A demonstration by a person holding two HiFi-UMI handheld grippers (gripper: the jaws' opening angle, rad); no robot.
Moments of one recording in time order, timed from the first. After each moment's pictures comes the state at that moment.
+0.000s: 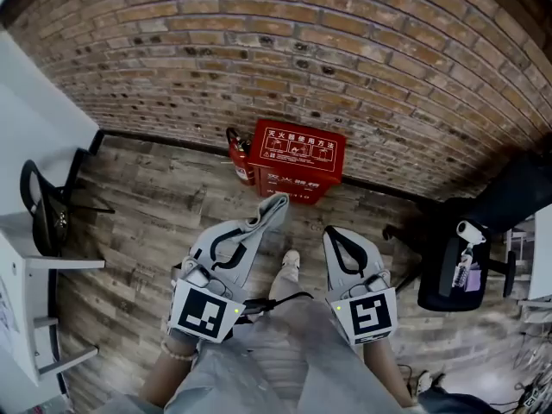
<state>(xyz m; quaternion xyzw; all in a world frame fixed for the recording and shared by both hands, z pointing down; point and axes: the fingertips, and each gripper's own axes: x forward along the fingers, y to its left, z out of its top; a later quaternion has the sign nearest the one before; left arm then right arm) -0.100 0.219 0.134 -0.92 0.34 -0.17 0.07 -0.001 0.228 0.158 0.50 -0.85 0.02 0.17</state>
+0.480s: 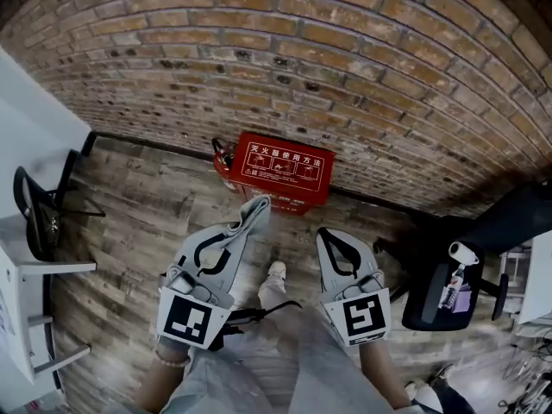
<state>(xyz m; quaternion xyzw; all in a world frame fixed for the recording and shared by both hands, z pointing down) -0.058 0.137 0.139 -0.91 0.37 -0.18 0.05 0.053 0.142 0.173 0.47 -0.86 0.03 0.19</state>
